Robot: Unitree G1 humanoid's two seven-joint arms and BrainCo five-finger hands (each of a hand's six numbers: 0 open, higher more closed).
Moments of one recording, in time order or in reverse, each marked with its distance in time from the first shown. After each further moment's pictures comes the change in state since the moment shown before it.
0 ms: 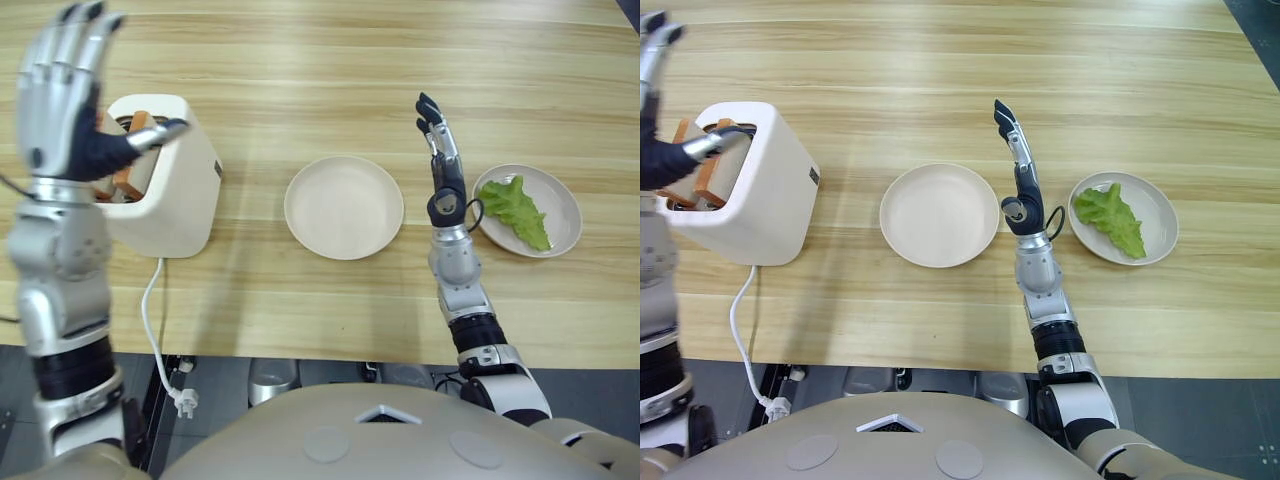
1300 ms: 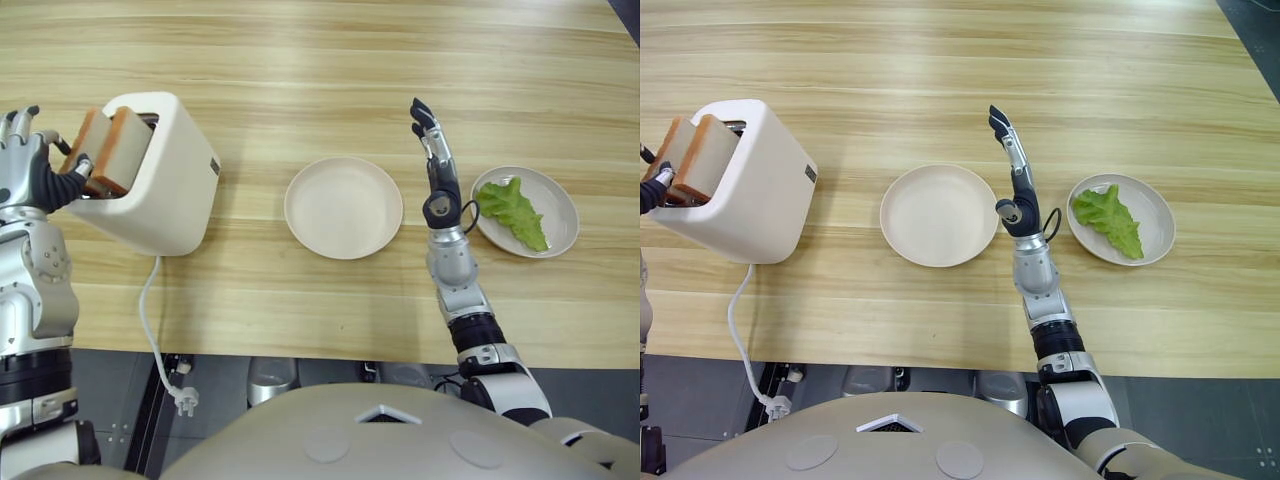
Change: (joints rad) left arm 0.059 0.169 -0.109 0.360 0.042 0.245 0.084; right arm -0.008 -0.002 0.008 0.036 -0.033 -0.010 -0.022
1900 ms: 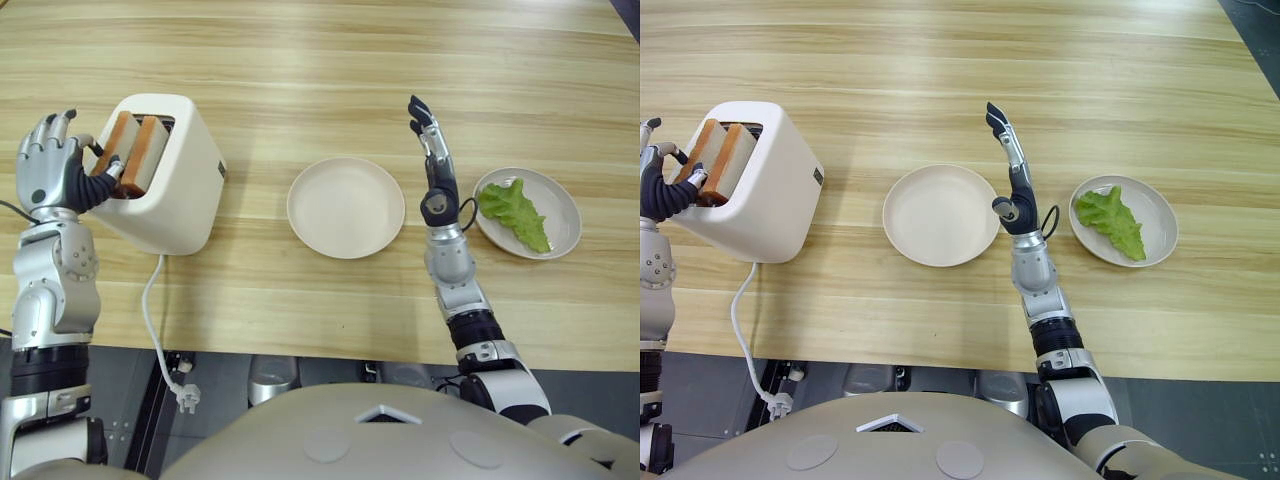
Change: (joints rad) left arm -0.007 -0.021 -0.085 0.012 -0.051 -0.020 0.037; right arm -0.016 0.003 0.002 0.013 -0.022 -0.002 -0.020
